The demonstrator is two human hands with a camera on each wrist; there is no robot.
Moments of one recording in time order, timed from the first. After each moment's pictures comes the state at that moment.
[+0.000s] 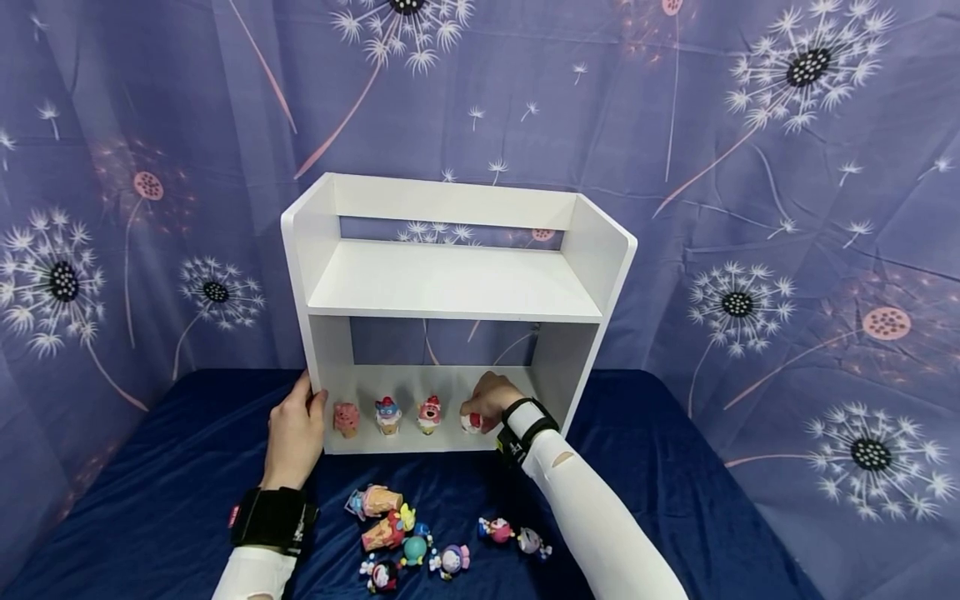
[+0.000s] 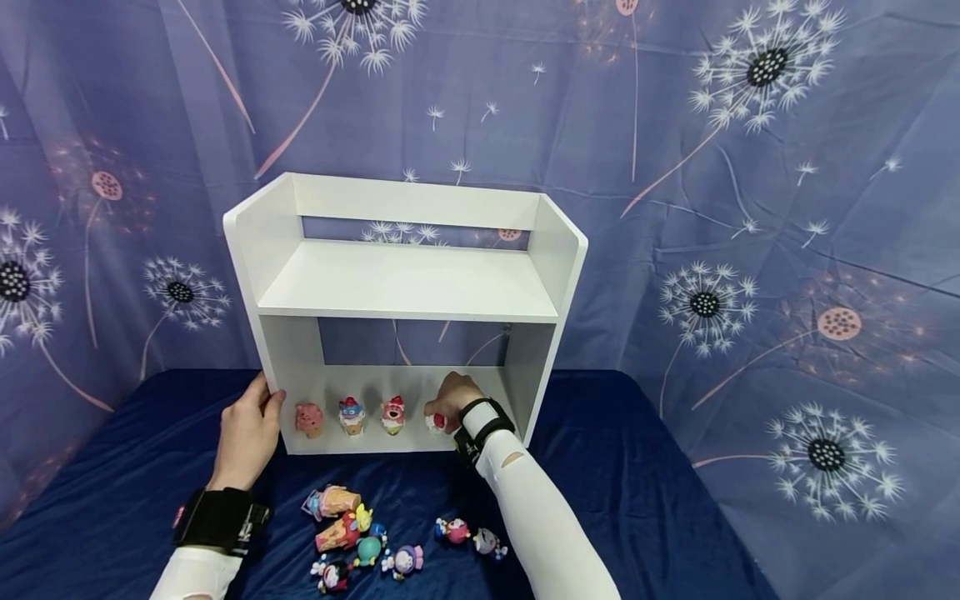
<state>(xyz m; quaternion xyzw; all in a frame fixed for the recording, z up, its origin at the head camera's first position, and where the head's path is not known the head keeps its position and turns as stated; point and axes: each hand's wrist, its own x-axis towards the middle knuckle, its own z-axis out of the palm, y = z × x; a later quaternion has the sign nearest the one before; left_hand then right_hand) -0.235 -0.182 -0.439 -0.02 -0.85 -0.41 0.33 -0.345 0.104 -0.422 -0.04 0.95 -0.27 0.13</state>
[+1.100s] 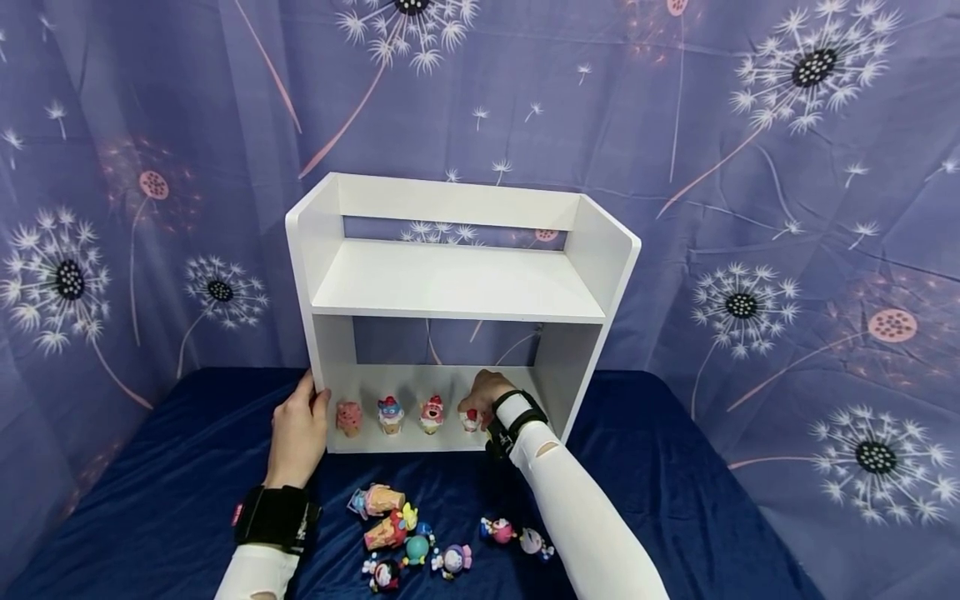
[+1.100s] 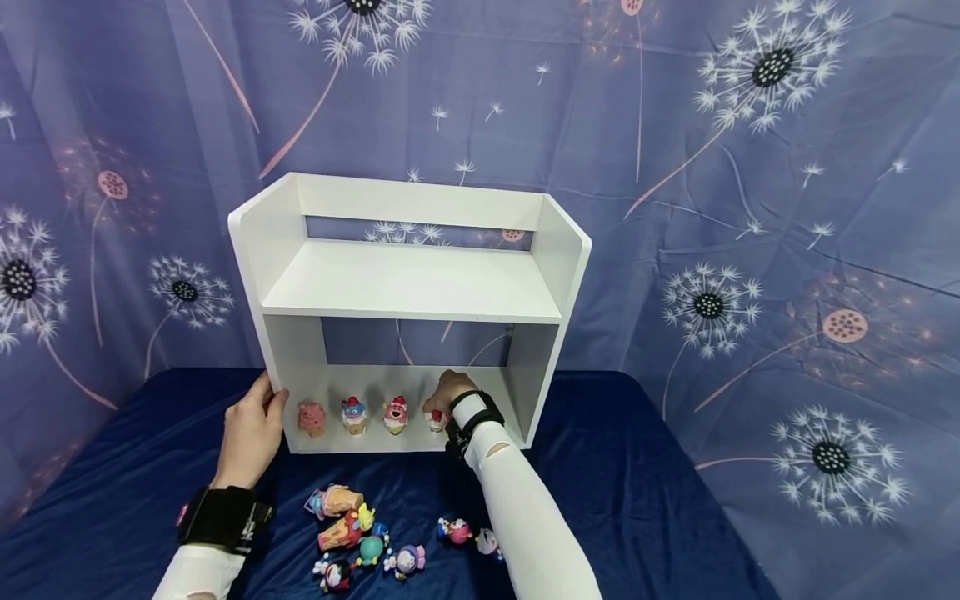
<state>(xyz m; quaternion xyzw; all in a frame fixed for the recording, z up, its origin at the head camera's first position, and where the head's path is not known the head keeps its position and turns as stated) -0.234 -0.181 -0.437 -0.01 -0.85 -0.41 0.32 -0.358 0.093 -0.419 -0.03 0.96 -0.23 0.17</state>
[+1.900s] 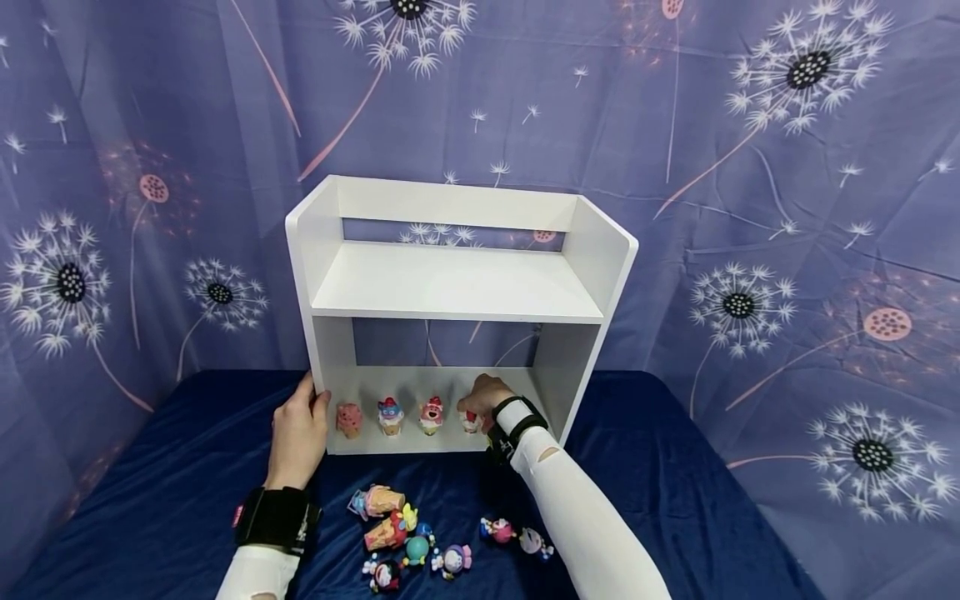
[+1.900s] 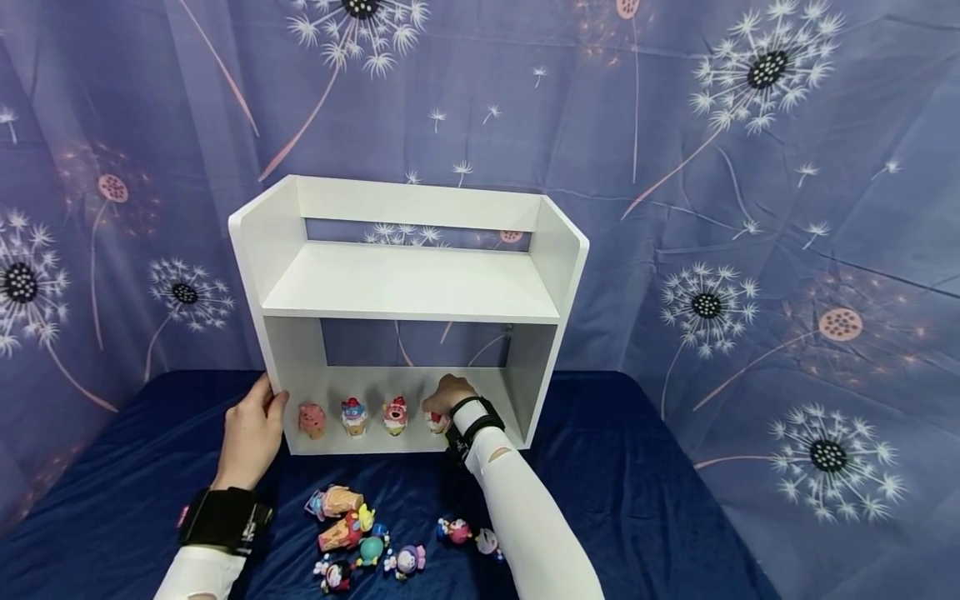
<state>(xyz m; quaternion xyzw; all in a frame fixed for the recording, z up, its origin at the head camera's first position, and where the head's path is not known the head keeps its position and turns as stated) -0.234 -0.180 -0.438 -0.01 -0.85 -0.41 0.33 -0.353 0.094 -0.425 -0.03 0.96 -0.24 0.15</state>
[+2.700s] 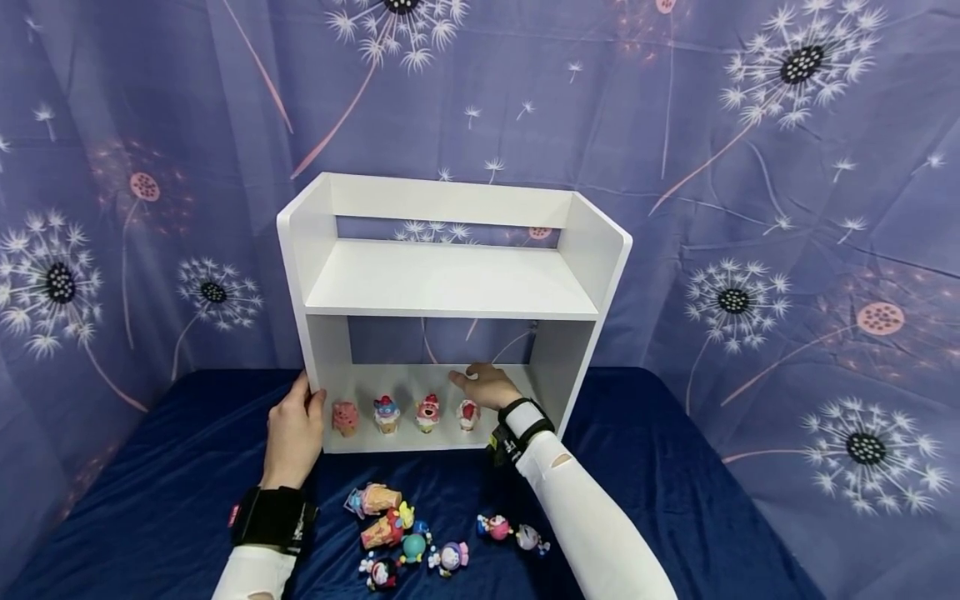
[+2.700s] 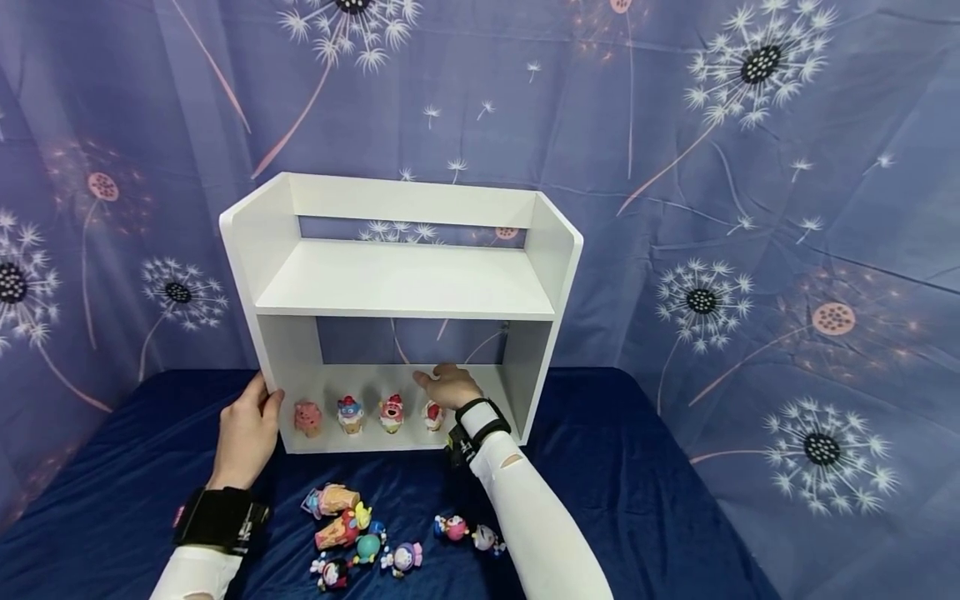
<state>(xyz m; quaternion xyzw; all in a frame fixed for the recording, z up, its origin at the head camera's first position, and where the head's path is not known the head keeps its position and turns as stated) -0.236 -0.180 -0.440 -0.02 -0.85 -0.40 0.34 -0.335 0.108 -0.411 -0.09 0.94 -0.33 0.07</state>
